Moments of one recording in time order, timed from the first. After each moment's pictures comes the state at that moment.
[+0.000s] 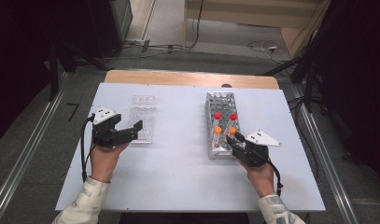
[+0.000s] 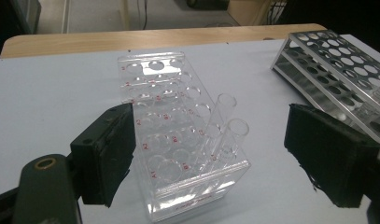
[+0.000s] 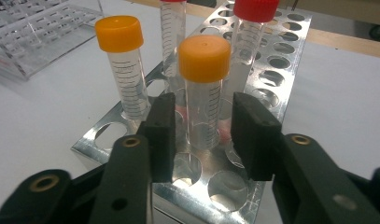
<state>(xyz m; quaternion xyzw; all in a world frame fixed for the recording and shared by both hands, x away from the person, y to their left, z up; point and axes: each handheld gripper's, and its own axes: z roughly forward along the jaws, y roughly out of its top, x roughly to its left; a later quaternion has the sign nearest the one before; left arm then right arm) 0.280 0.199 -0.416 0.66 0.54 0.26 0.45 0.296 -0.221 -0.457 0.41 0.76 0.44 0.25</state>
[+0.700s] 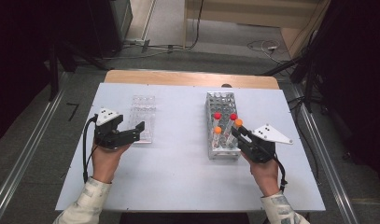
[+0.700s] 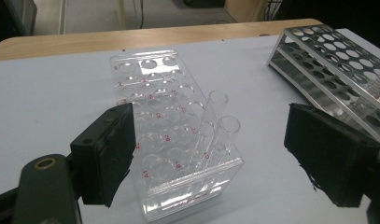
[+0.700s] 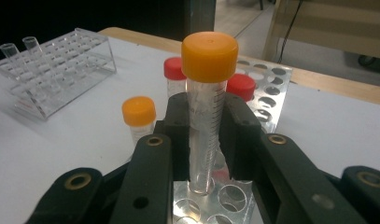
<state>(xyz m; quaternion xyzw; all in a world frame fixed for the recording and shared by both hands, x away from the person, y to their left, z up) 0.279 0.194 -0.416 0.67 0.53 0.26 0.45 0.288 -0.224 -0.416 0.39 0.73 0.49 0.27</state>
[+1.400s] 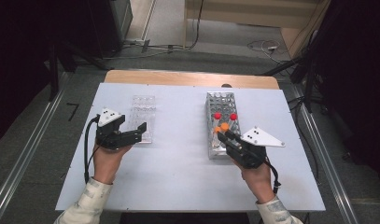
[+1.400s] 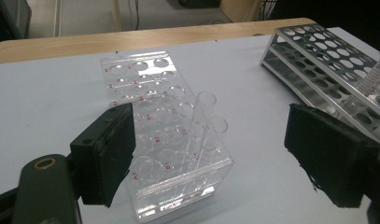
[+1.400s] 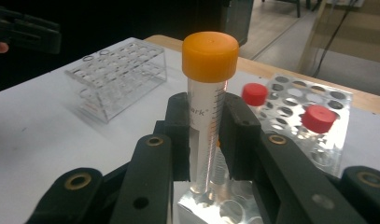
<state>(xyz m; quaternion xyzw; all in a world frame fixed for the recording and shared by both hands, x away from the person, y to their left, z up) 0.277 0.189 -0.414 0.67 0.53 0.26 0.45 0.266 -0.187 -0.401 0.34 0.76 0.51 0.23</state>
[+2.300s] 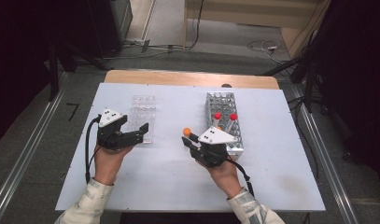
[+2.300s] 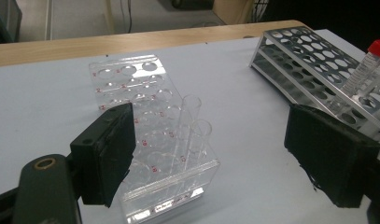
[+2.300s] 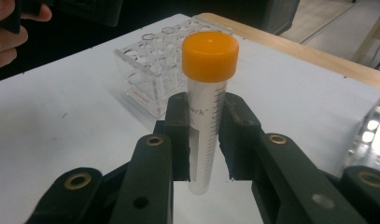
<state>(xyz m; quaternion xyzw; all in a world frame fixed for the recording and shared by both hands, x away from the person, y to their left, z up) 0.274 0.184 -0.411 0.68 0.52 0.25 0.46 0.276 -0.102 -0.426 0.29 0.80 0.48 0.19</state>
